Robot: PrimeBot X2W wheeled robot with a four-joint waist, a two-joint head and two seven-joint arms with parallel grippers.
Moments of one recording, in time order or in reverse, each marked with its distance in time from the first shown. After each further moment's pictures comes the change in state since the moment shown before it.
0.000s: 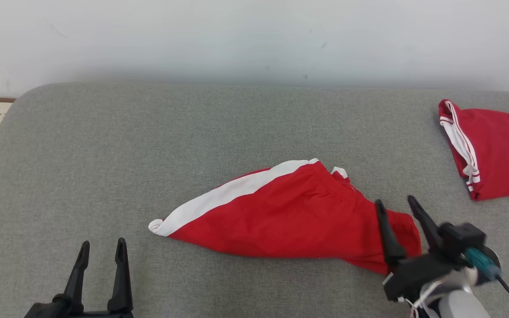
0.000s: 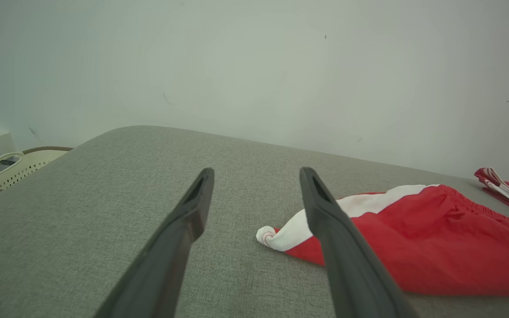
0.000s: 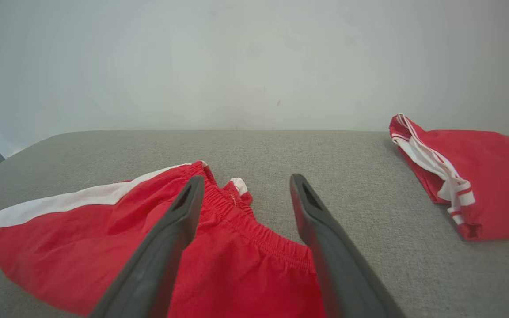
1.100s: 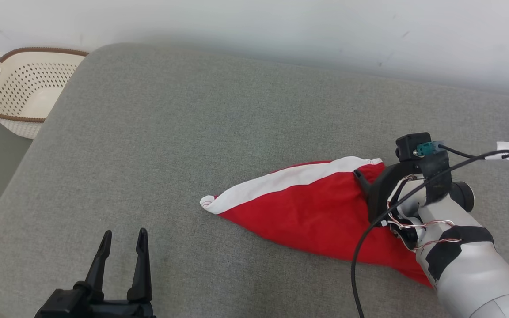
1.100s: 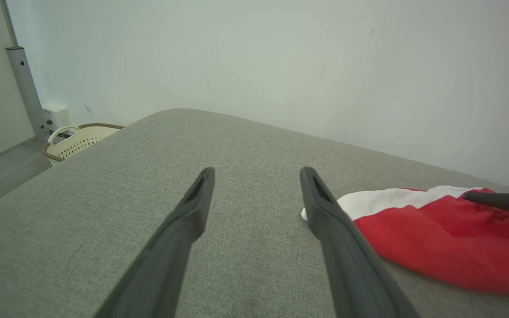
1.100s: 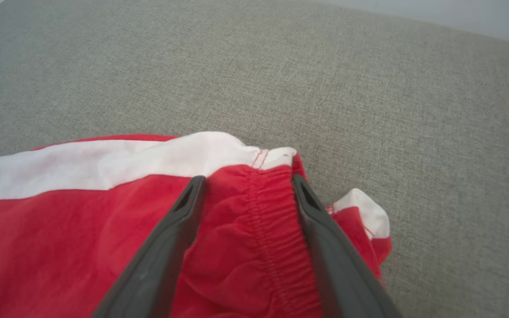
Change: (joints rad) left arm -0.049 -0.001 -0.087 0.028 -0.036 0.020 0.000; right arm -0.676 -0.043 0.343 0.831 0.266 0.000 0.295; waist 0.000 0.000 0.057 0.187
